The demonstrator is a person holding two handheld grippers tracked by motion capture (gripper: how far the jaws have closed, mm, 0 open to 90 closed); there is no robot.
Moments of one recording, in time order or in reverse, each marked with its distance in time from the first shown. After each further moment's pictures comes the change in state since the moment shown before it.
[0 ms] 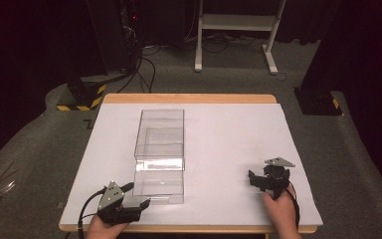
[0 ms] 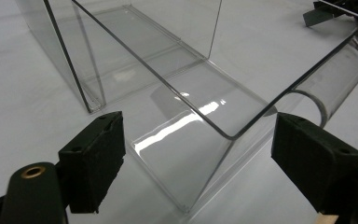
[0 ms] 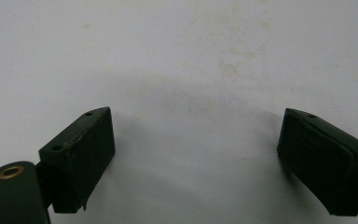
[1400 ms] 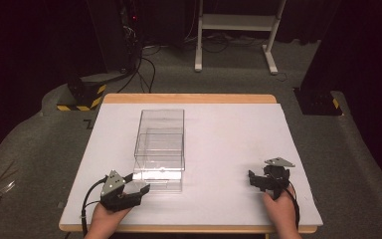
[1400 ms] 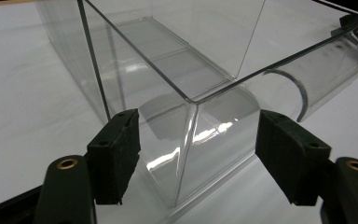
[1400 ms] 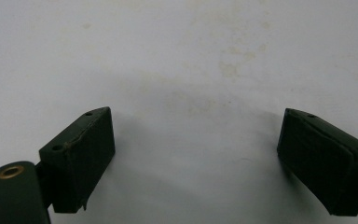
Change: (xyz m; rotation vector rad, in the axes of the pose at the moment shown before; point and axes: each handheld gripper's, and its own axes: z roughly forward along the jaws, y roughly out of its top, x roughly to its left) left arm 0.022 0.011 0.020 -0.021 0.027 -0.023; right arm 0.000 0.000 0.000 0.000 0.000 -0.001
